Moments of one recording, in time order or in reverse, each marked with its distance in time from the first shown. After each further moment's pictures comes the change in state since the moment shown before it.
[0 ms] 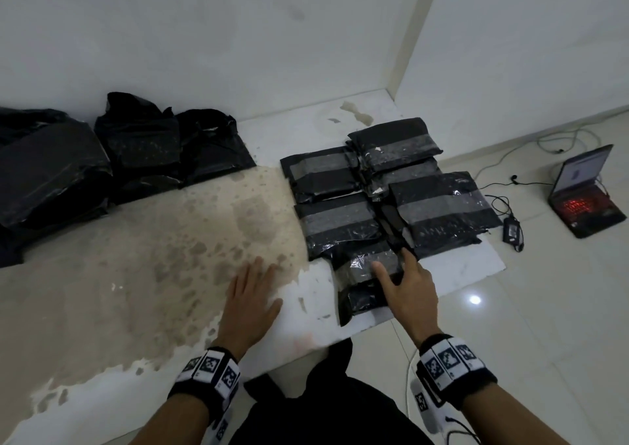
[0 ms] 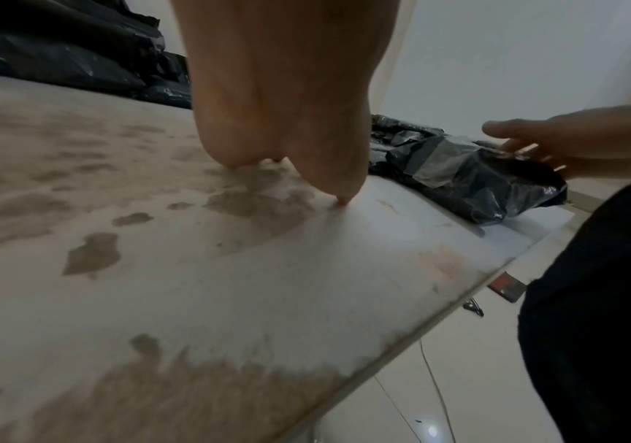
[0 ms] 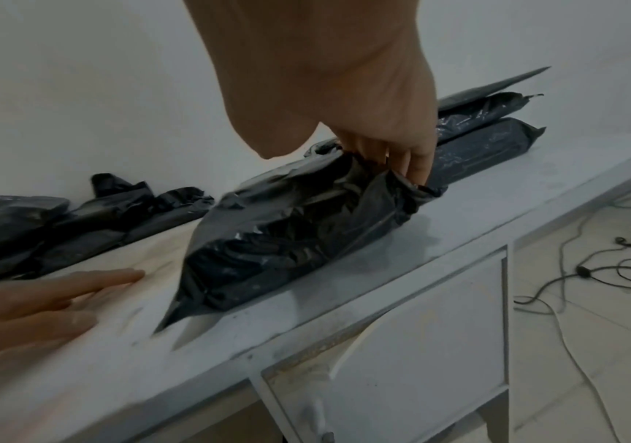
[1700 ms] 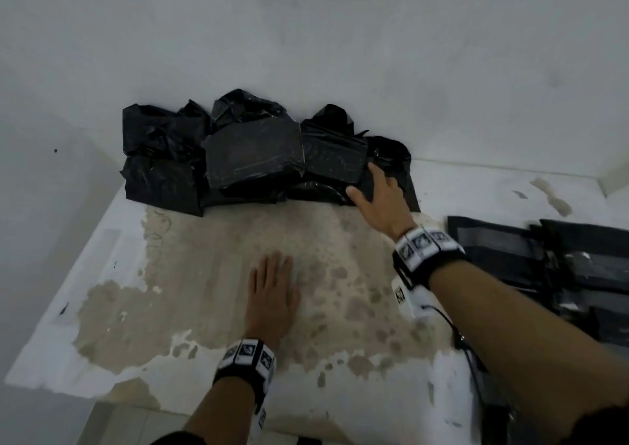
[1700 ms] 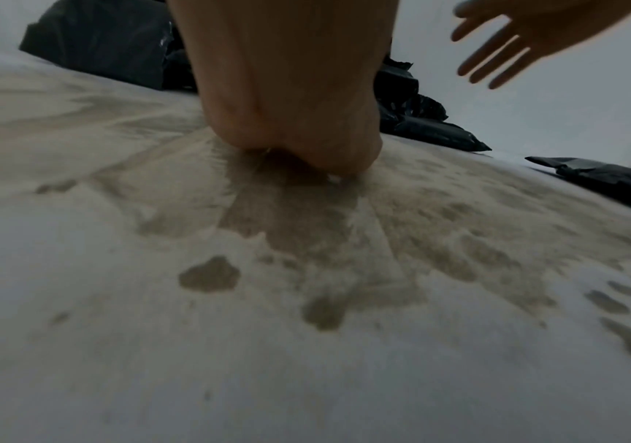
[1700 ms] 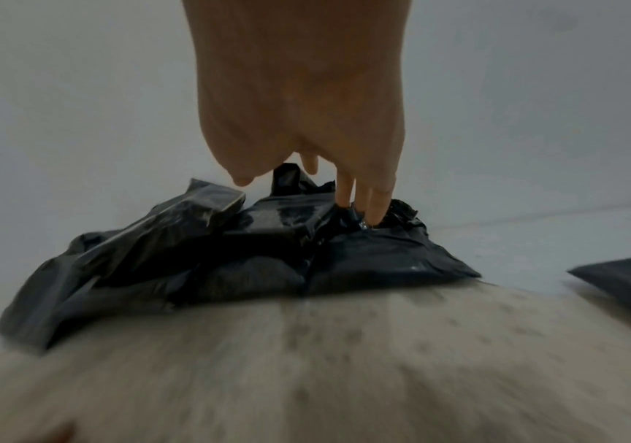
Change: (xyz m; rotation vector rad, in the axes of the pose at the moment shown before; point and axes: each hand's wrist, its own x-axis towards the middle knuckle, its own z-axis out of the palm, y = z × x) left_hand -0.027 -0.177 -0.036 -0.131 0.374 -0.404; right_hand 0.109 -0.373 0.160 -0.004 -0.483 -0.585
